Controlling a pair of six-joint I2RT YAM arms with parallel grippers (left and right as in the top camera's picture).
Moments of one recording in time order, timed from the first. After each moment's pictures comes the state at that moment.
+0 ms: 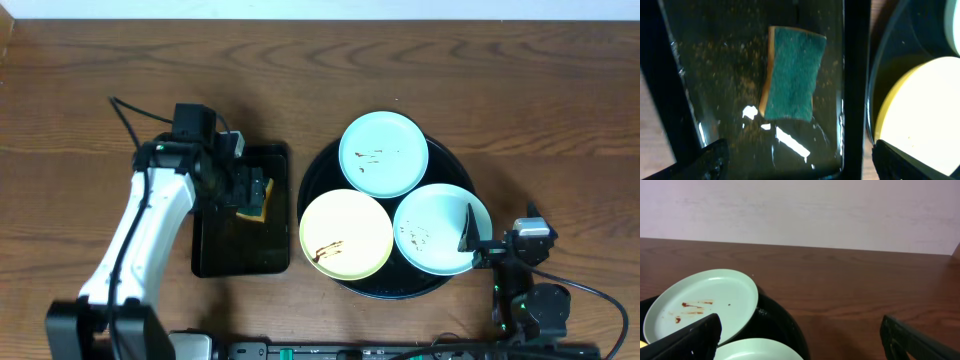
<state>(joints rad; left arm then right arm) -0.06 1.50 1.09 -0.98 0.23 -0.07 0.04 0.01 0.01 -0.07 -0.01 0.00</state>
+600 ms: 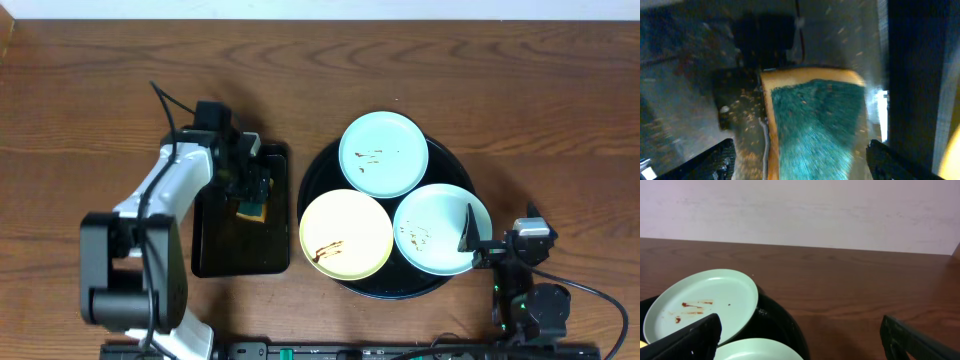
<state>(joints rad) -0.06 1.78 1.09 -0.78 0.23 0.10 0.04 0.01 0.01 -0.07 -0.01 0.00</state>
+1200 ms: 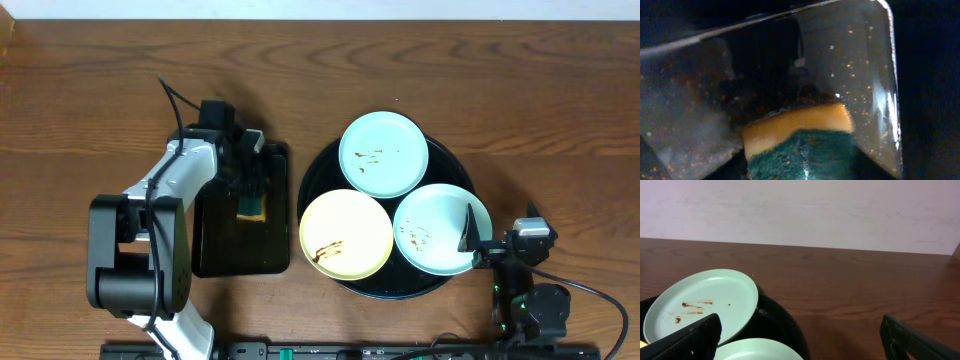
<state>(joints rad) -0.06 1.85 1.10 -0.69 0.23 0.13 0.04 0.01 0.01 -0.07 -0.01 0.00</state>
